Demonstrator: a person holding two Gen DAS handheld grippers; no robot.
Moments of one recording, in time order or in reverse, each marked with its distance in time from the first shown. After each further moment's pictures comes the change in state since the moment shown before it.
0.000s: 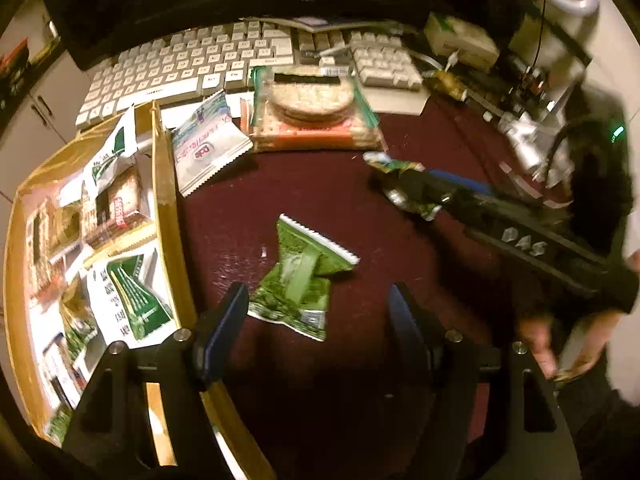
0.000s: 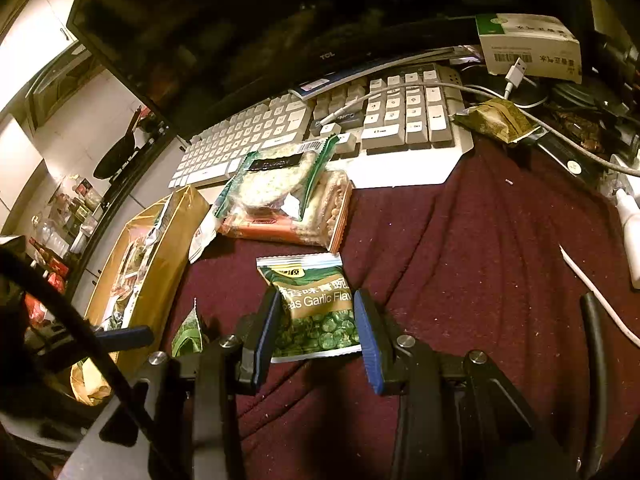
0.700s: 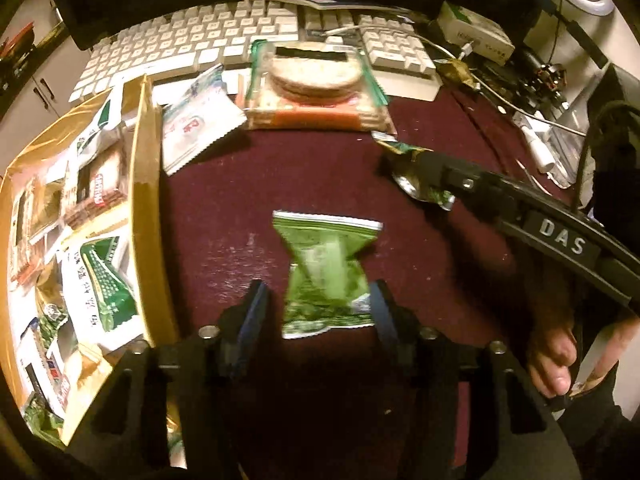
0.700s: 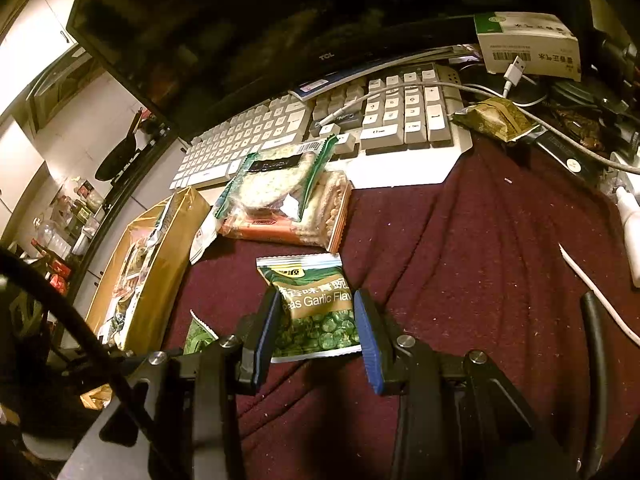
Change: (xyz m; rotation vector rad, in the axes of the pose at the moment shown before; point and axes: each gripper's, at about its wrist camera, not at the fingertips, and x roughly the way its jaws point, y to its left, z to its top) left arm 0.016 -0.004 -0.011 -0.060 0.010 -0.033; right arm 0.000 0.001 0.000 0.001 -0.003 0.001
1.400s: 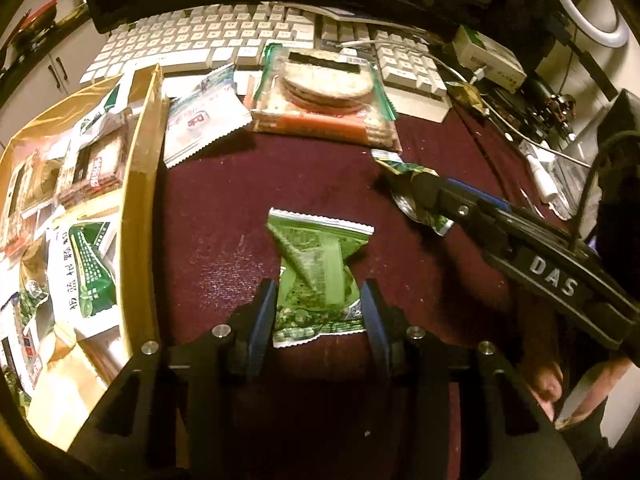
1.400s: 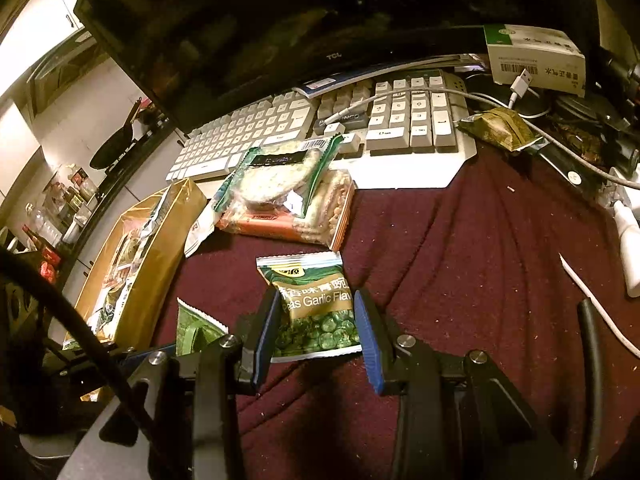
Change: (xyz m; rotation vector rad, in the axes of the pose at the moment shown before) left arm 0.006 -0.001 -0.002 -0.104 -0.073 0.008; right arm 0.002 0.007 -0.002 -0.047 -0.005 -0.036
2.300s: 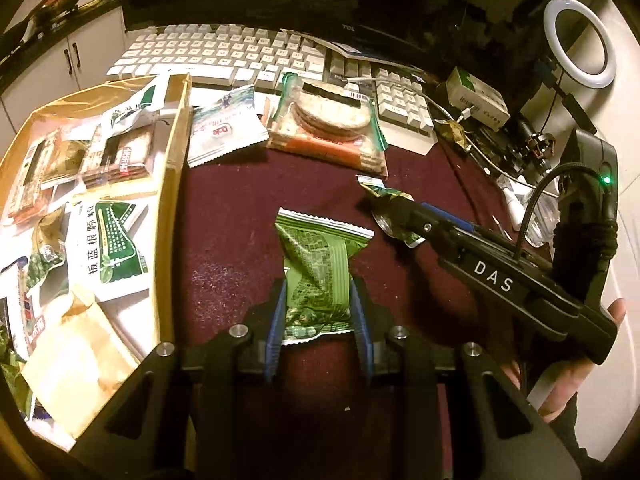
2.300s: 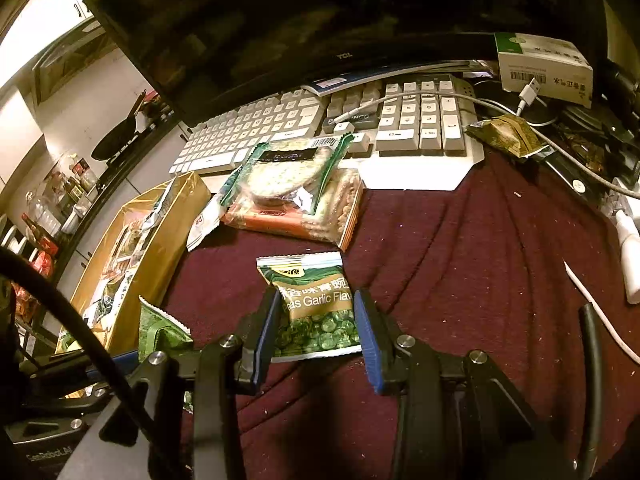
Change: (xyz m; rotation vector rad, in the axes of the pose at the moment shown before) left arm -0.033 0.005 -0.016 -0.090 -0.089 -0.072; right arm 0.002 0.006 -0.002 -0.037 0.000 -0.006
